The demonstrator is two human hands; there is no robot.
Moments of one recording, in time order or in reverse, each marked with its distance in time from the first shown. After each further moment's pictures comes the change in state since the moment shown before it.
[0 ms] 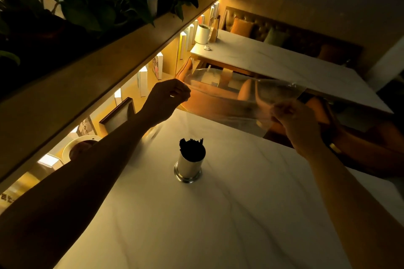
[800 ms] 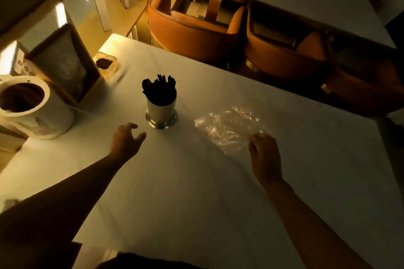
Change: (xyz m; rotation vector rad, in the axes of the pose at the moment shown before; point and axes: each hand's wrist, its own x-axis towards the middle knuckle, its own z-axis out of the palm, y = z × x) left_hand -0.219 -0.160 0.150 0.396 -0.210 -0.757; right_hand -0.192 0.210 0.004 -0.772 -0.066 0.024
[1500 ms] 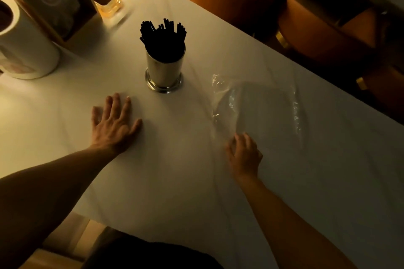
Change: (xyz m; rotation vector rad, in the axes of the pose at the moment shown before) left_hand -0.023 -0.081 0.076 0.439 -0.035 0.046; right_hand -0.041 0.032 0.128 -0.207 -0.380 0.197
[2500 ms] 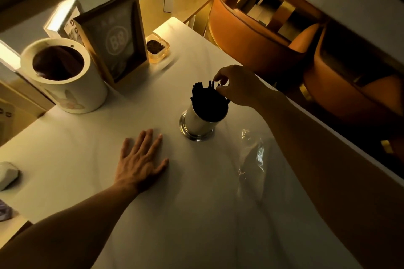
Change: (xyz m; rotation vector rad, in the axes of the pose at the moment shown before) left_hand 0.018 -0.016 -0.013 0.001 0.027 0.032; right_hand 0.218 -0.277 -0.185 0.066 -0.227 -0.794
